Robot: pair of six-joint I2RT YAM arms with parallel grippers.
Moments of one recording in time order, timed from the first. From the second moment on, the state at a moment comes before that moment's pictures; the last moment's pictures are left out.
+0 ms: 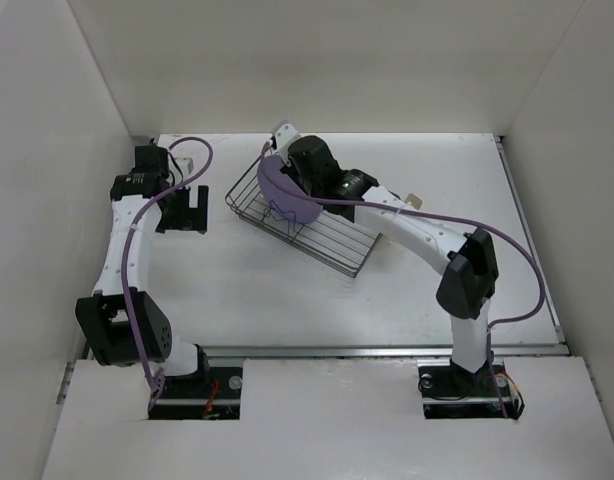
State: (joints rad) left arm 0.10 1.44 1.38 -1.05 0.03 0.12; right arm 0.82 1.98 1.89 -0.41 0.43 -0.26
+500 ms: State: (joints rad) left arm 0.08 1.37 1.40 -1.04 0.25 0.12; right arm 0.88 1.82 1.91 -0.37 0.51 -0.19
